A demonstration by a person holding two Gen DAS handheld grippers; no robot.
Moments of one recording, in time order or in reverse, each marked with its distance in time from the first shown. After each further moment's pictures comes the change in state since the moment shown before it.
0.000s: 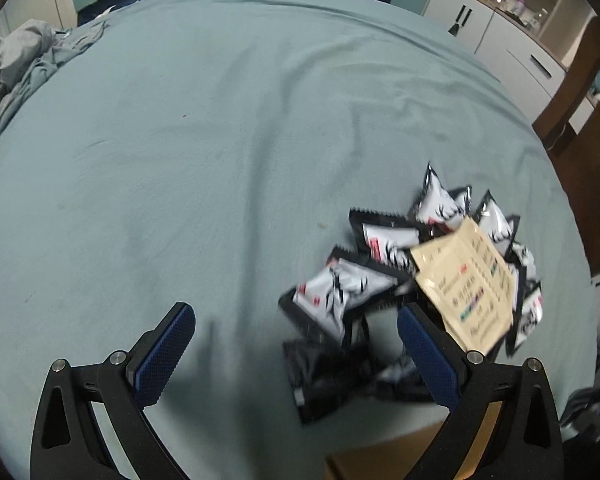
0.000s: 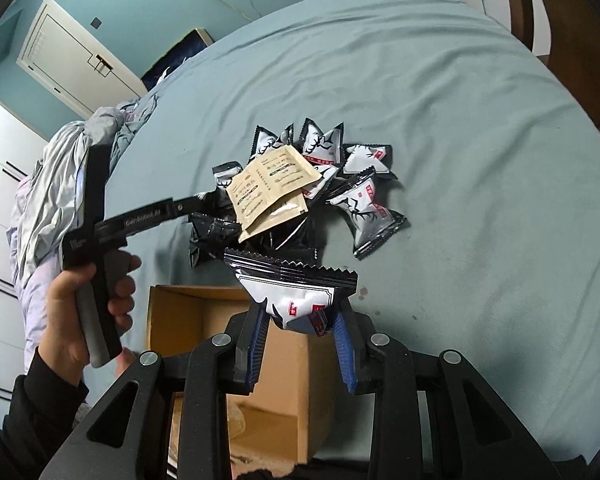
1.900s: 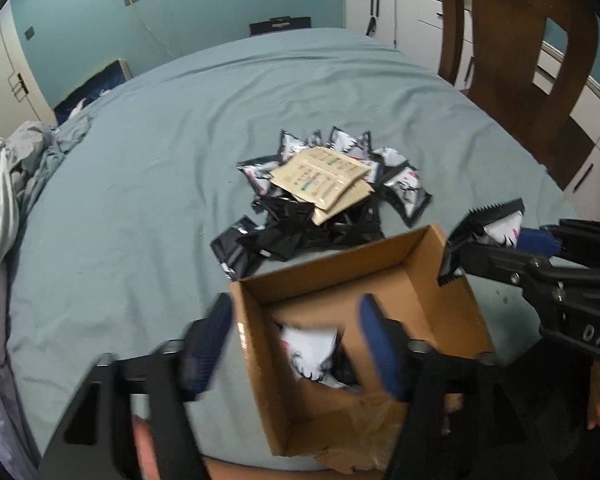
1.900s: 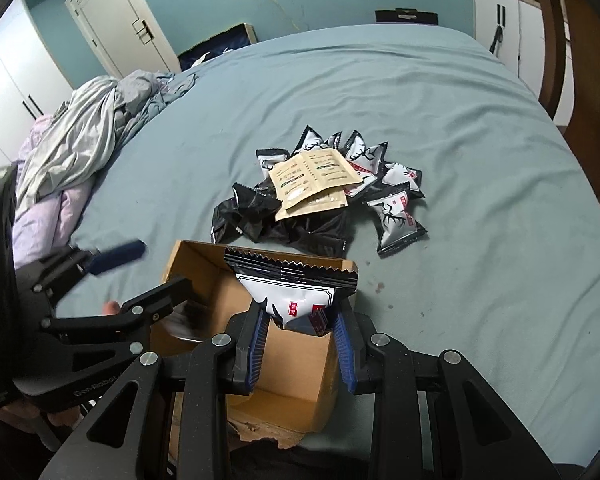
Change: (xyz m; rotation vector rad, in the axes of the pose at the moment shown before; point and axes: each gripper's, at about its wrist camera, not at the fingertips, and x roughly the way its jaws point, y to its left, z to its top) left arm -0.124 -0.092 -0.141 0.294 -0.170 0.083; right arm -0.027 0.042 -0.038 -0.254 -0.062 -0.061
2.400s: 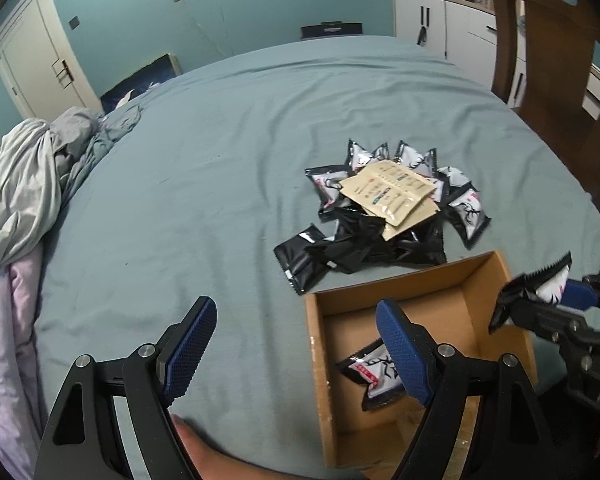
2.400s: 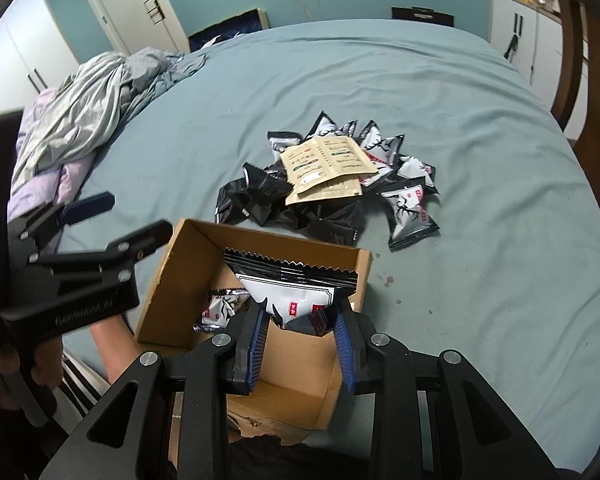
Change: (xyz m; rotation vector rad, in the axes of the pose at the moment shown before) left arm 0.003 0.032 0.004 -0.090 0.000 0.141; right arm 0.011 0.016 -0.002 -0.079 0.039 -0.016
